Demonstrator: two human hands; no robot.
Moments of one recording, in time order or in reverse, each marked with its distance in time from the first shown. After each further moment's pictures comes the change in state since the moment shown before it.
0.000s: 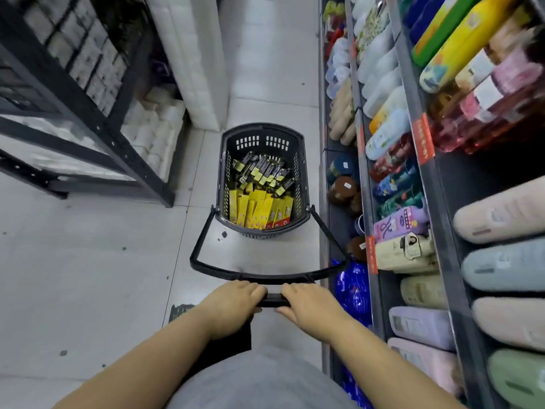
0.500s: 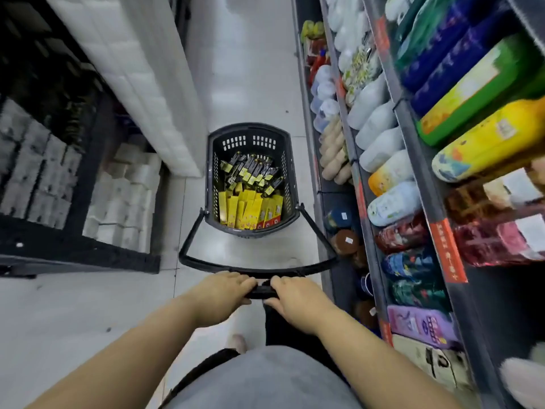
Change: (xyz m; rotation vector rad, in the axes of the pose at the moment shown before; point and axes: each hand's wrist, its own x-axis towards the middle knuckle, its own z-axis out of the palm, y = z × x) left_hand 0.186 -0.198 -0.195 0.063 -0.047 0.126; right_hand 0.230 0.105 -0.181 0.074 -0.002 0.106
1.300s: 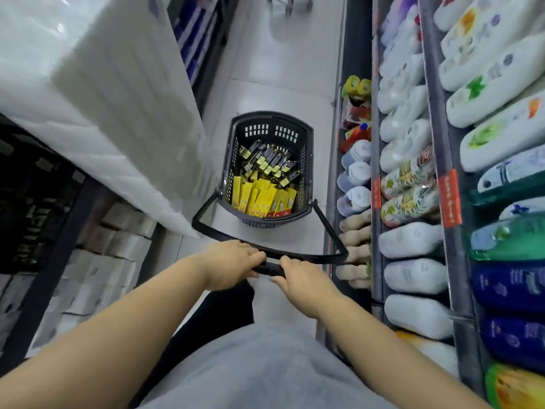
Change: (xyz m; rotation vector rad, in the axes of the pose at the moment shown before) left_hand 0.271 -0.282 -0.264 0.038 0.049 -0.035; right_hand 0.339 0.178 -0.278 0.000 -0.033 0.007
